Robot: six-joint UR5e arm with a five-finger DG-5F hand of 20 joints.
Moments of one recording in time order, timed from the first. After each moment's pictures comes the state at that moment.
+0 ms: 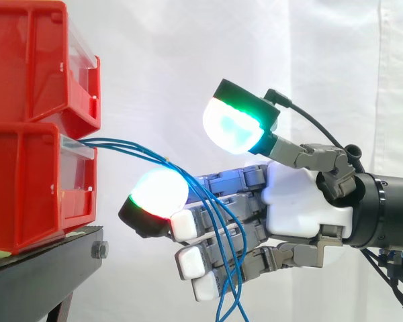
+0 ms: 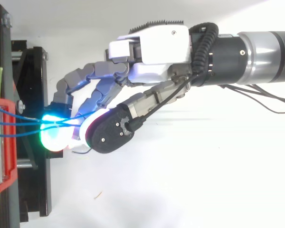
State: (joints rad) arm 0.01 -2.37 -1.18 -2.61 -1.68 0.04
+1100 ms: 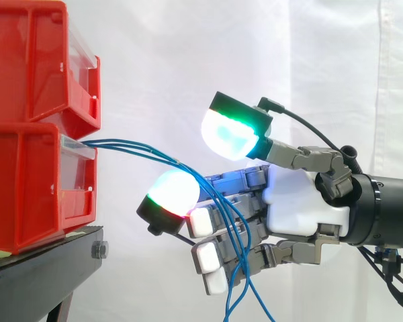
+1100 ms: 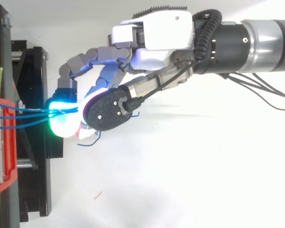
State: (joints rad) arm -0.01 -2.37 -1.18 -2.61 -1.69 0.02
